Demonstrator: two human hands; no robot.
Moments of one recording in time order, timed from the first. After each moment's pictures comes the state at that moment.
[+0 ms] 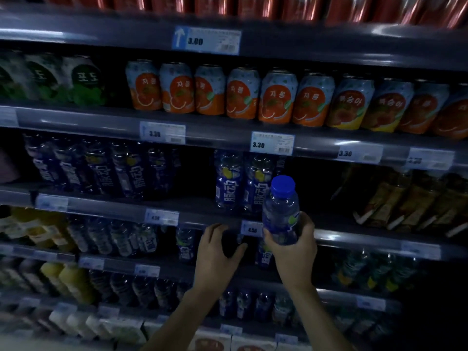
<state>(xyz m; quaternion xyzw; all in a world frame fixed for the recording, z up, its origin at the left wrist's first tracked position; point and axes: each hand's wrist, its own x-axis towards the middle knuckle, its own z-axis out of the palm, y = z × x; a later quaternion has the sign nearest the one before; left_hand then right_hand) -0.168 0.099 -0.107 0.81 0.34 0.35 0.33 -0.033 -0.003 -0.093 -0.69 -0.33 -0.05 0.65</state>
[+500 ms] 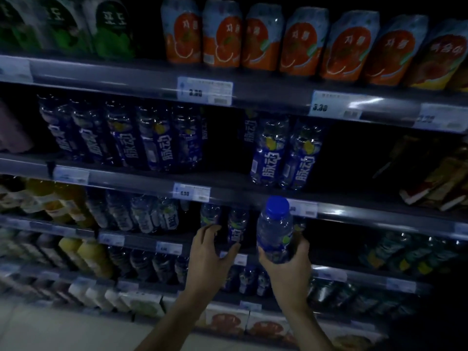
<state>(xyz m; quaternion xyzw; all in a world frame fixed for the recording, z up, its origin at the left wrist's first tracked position) -0.249 0.147 -0.171 0.79 0.39 0.31 0.36 -0.124 0.032 -0.180 -0.74 -0.28 0.01 0.61</state>
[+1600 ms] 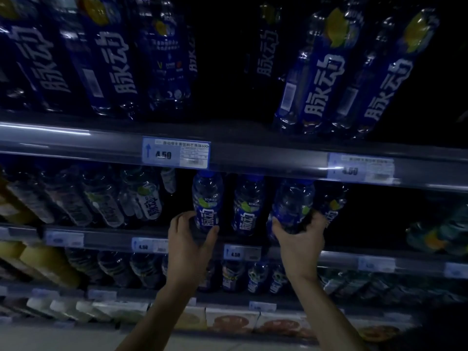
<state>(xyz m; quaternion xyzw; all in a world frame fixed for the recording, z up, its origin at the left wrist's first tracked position) -0.223 0.249 -0.318 0.75 0.42 0.34 0.36 -0.056 0.125 -0.327 -0.75 -0.18 0.00 0.64</state>
